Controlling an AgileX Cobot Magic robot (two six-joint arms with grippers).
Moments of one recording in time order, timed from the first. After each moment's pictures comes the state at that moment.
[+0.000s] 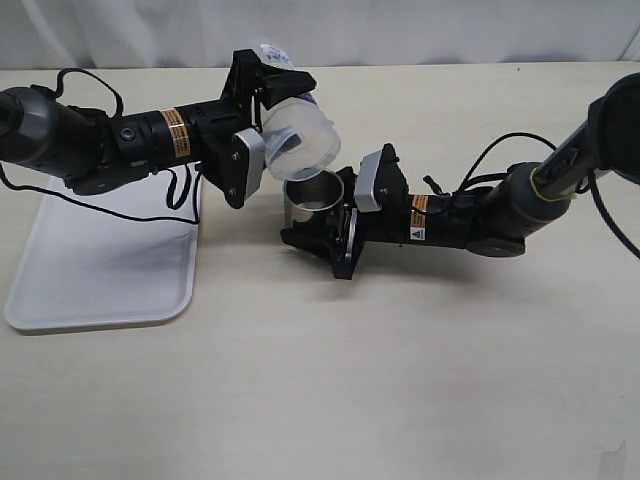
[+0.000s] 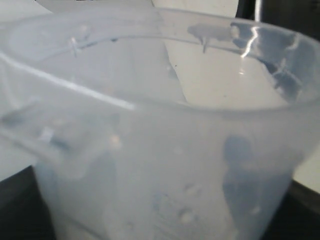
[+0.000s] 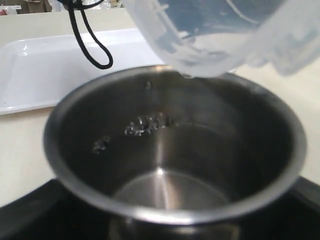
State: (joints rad) left arm -0.31 2.20 -1.15 0.89 -0.97 1.18; right arm 0.23 2.44 -1.17 -1.13 -1.16 0.31
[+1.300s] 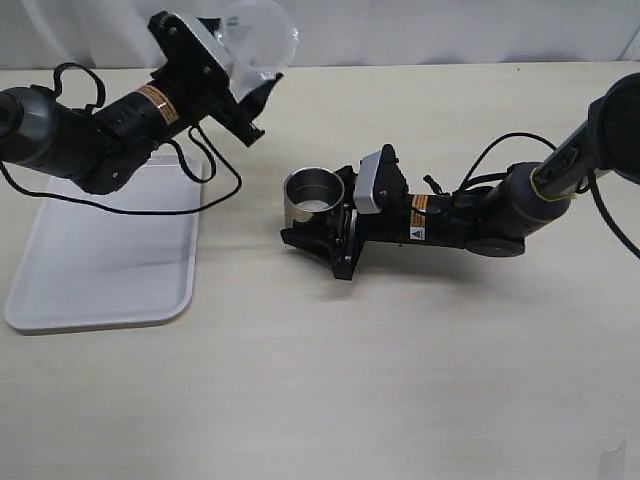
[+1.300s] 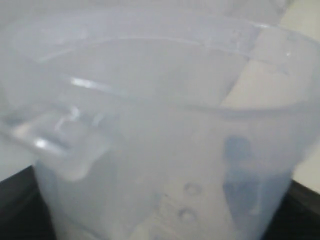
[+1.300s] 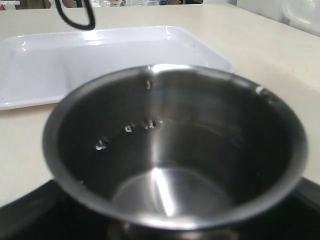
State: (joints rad) left arm -0.31 2.20 -1.15 0.40 -0.98 0.38; right arm 0.23 2.44 -1.17 -1.13 -1.16 0.28
